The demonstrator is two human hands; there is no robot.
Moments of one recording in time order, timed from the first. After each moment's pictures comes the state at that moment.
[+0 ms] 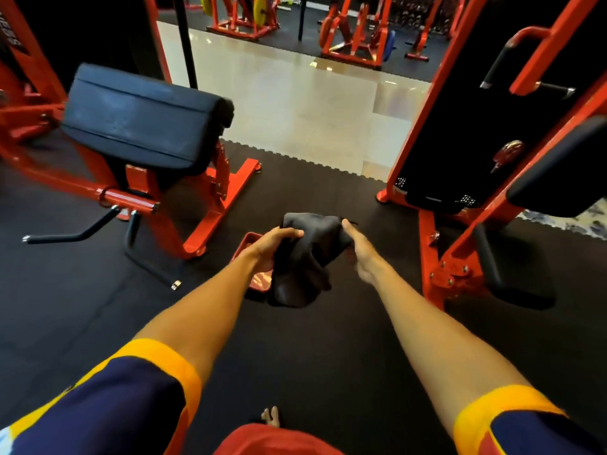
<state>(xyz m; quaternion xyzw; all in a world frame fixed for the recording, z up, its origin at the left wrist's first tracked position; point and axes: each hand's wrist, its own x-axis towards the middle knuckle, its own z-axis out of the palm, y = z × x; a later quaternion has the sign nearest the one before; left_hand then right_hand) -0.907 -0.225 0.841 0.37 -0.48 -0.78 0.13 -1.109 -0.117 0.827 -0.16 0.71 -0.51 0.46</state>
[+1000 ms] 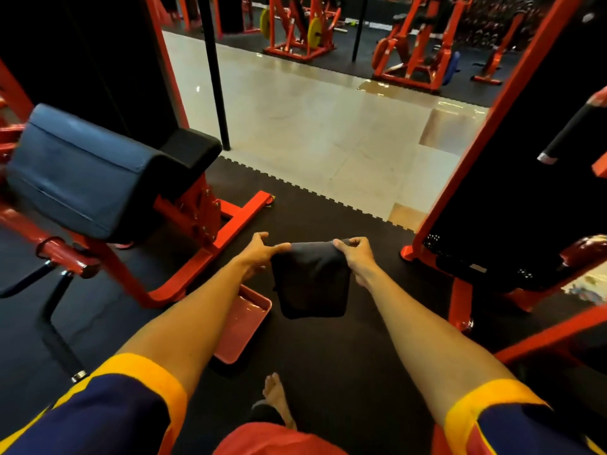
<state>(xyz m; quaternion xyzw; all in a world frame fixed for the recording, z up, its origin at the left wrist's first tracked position) -1.223 -0.492 0.807 0.56 -0.53 -0.61 0.20 -1.459 -0.400 0.824 -0.27 0.72 -0.47 0.44</state>
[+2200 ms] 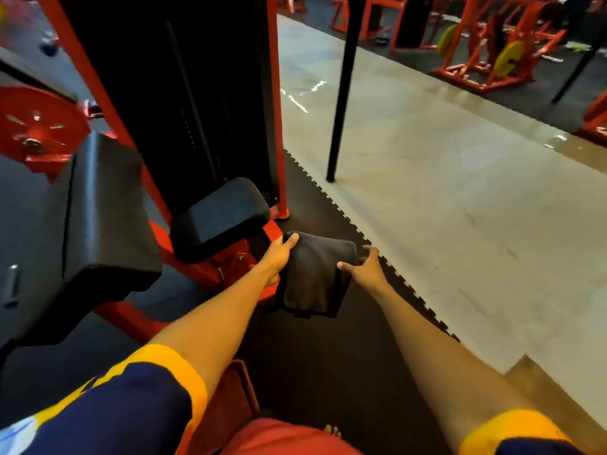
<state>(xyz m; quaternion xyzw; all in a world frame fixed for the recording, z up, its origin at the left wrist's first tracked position) -1.352 -0.996 0.810 0.59 -0.29 -0.57 0.49 -1.574 -1.024 0.798 -0.54 0.63 -0.25 0.50</state>
